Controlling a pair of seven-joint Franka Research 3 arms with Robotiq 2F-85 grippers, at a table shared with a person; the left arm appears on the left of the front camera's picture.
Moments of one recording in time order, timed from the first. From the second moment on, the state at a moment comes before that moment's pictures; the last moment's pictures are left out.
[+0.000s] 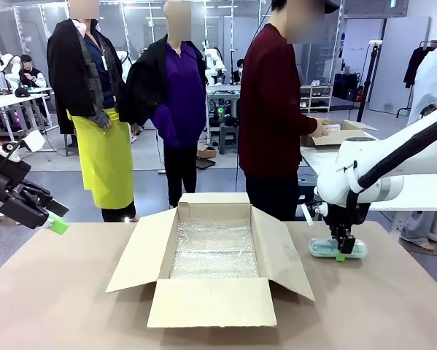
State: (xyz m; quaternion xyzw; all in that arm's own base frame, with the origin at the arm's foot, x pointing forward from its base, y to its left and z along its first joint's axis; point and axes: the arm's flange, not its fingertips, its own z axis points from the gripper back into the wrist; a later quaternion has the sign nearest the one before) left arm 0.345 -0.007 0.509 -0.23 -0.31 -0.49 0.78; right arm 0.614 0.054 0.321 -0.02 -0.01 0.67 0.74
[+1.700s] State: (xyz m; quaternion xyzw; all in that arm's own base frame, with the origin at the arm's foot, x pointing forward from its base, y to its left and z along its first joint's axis) left arm 0.346 -0.007 0.509 -0.23 -0.31 -0.49 0.79; right arm 0.636 0.383 0.442 -0.02 -0.06 0.71 0.71
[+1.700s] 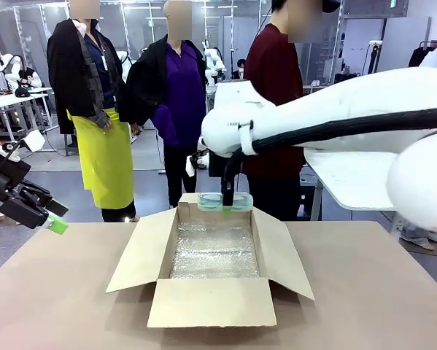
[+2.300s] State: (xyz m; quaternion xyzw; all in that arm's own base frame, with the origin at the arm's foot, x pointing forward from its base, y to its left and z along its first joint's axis) left arm 0.346 -0.006 0.509 -0.23 -0.31 -0.49 0.79; right arm 0.656 0.413 0.374 0.01 -0.05 0.69 0.72
